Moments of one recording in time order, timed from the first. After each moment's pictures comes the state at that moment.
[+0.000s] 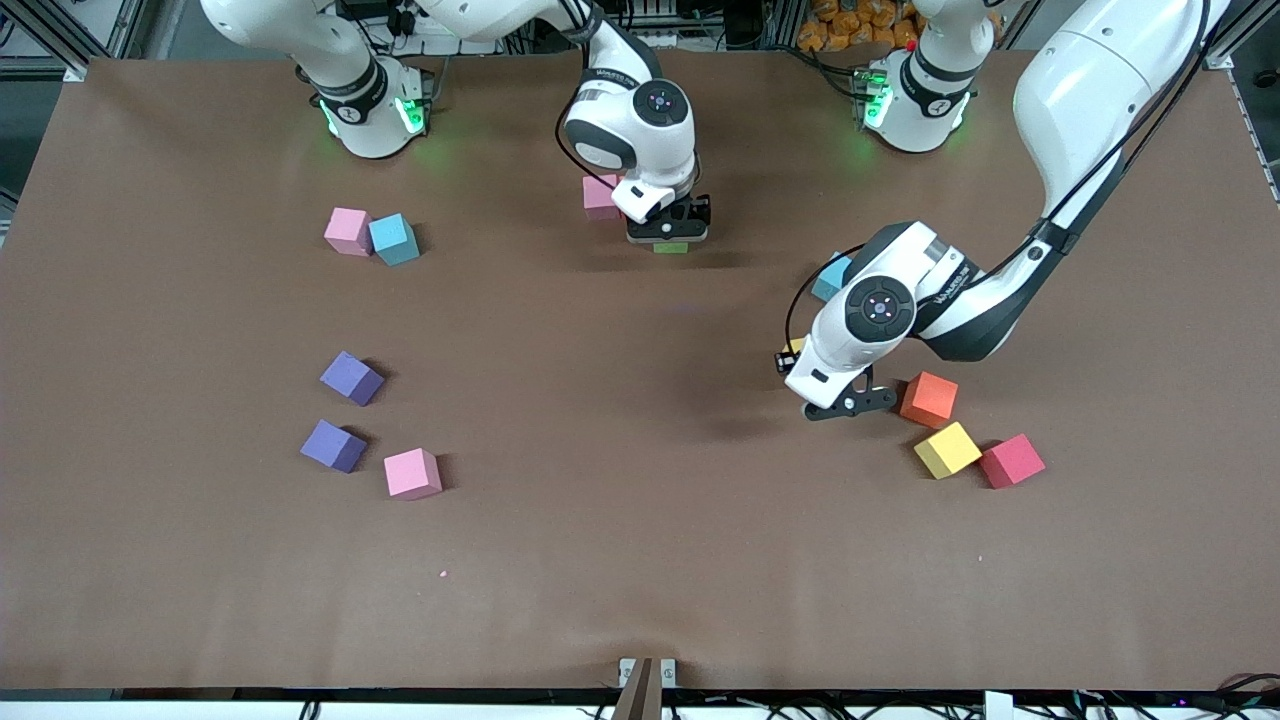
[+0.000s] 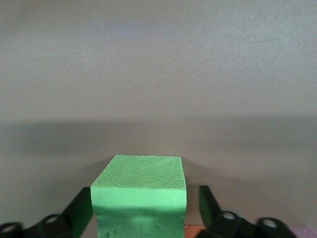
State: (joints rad) left arm 0.28 0.65 -0.83 -1.84 0.48 2.08 -0.95; right arm 0.83 0.57 0.29 -1.93 -0.16 2.51 1.21
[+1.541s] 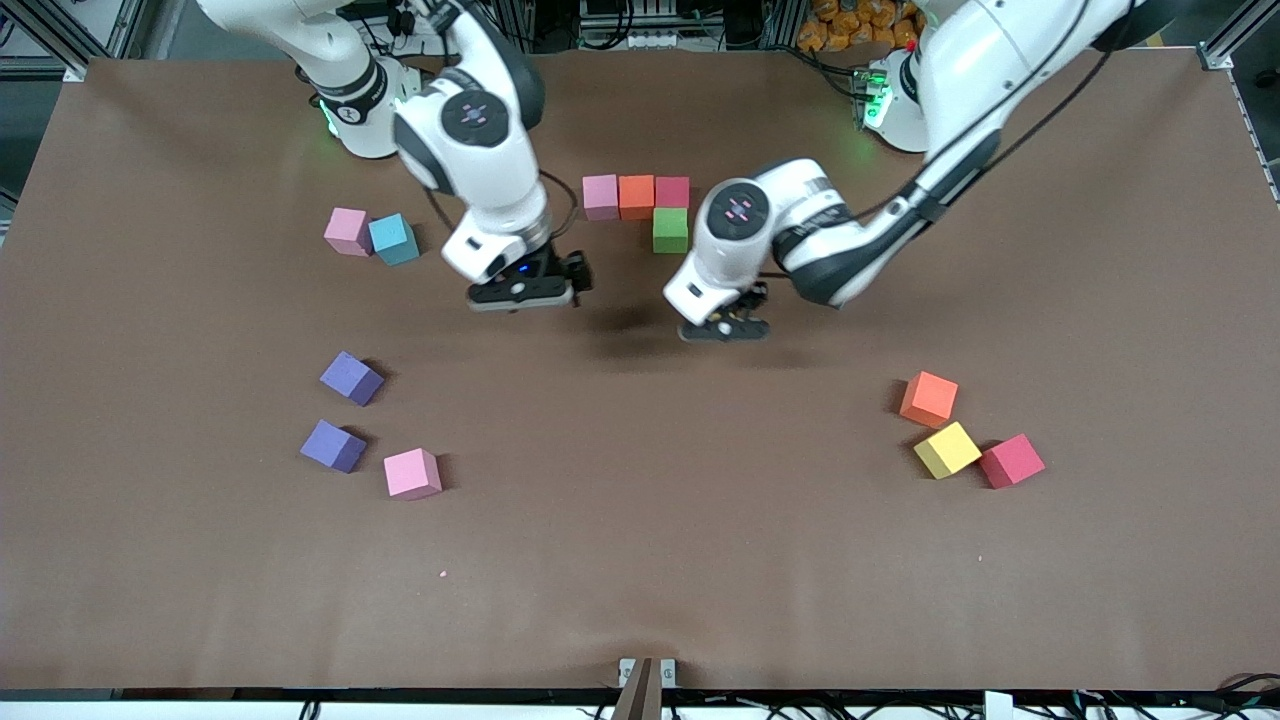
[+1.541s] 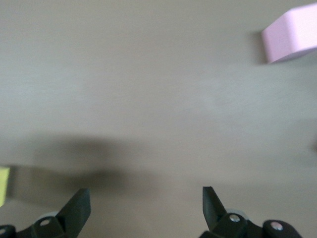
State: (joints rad) left arm 0.02 0.66 -0.90 -1.91 0.57 2.20 -1.13; right arm 0.34 0.16 0.29 -2.07 -0.16 2.32 0.60
